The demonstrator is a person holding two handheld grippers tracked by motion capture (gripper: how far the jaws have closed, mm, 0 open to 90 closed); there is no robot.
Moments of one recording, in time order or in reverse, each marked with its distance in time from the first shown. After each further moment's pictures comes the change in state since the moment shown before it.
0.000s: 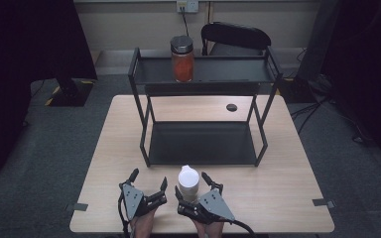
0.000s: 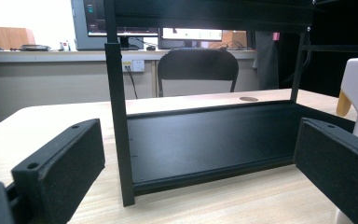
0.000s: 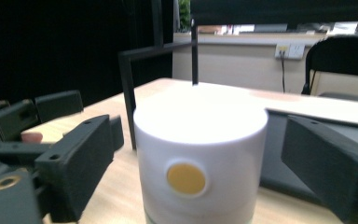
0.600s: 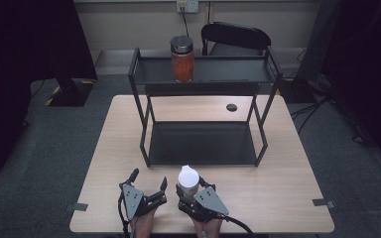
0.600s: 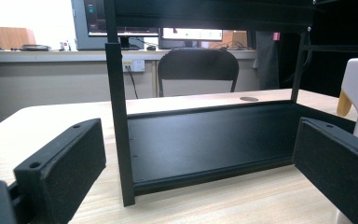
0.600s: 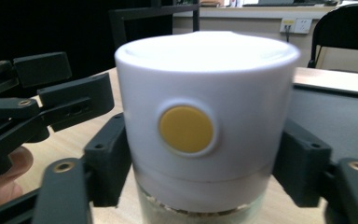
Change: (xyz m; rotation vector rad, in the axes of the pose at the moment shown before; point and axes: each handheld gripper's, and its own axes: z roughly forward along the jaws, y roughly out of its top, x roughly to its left) left arm 0.000 0.000 0.000 0.000 0.002 0.000; right arm -0.001 -0.002 0.011 0.082 -0.004 -0.004
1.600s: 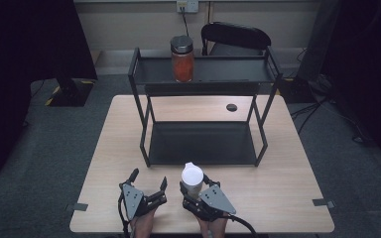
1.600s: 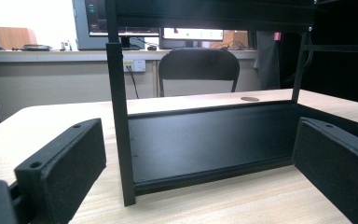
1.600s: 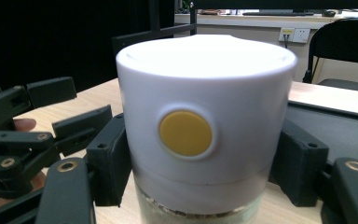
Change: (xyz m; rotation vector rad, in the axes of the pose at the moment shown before) left arm -0.001 0.000 0.000 0.000 0.003 0.000; right arm -0.010 0.024 -0.015 -0.013 0.010 -0.018
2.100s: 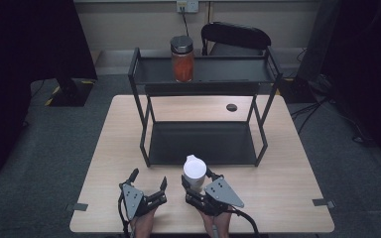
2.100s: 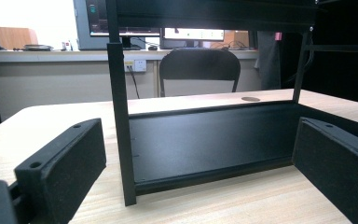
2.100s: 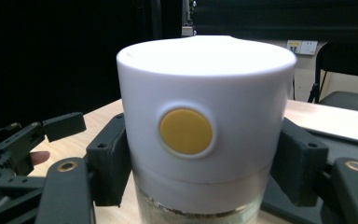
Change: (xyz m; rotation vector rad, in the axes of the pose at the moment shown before) left arm -0.001 0.000 0.000 0.000 0.004 0.000; right arm -0.016 0.027 -0.003 -0.035 0.037 0.002
